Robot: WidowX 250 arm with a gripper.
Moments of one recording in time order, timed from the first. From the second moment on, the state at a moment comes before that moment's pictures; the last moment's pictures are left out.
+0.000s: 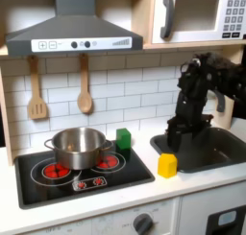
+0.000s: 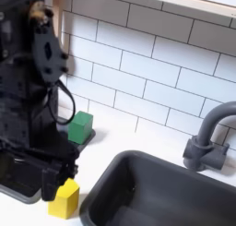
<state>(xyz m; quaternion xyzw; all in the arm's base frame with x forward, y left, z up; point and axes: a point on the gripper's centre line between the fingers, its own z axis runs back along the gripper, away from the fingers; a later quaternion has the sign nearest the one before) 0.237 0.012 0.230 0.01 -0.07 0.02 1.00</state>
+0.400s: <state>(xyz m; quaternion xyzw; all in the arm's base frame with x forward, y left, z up) 0.271 0.020 0.226 0.02 -0.07 0.02 1.00</state>
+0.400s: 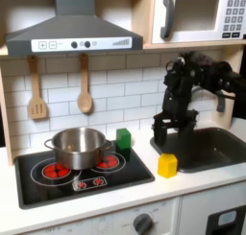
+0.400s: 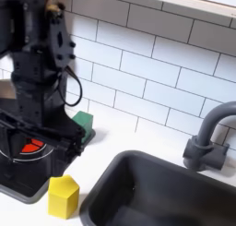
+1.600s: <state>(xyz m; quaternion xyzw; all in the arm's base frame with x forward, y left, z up) 0.365 0.057 0.215 0.04 -0.09 0.03 1.00</state>
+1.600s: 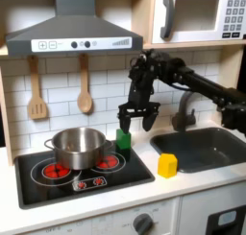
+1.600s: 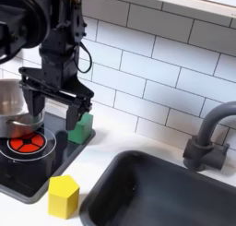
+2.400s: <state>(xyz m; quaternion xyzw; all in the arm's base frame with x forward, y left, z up) 0.409 0.056 0.194 0.02 -0.08 -0.01 1.00</state>
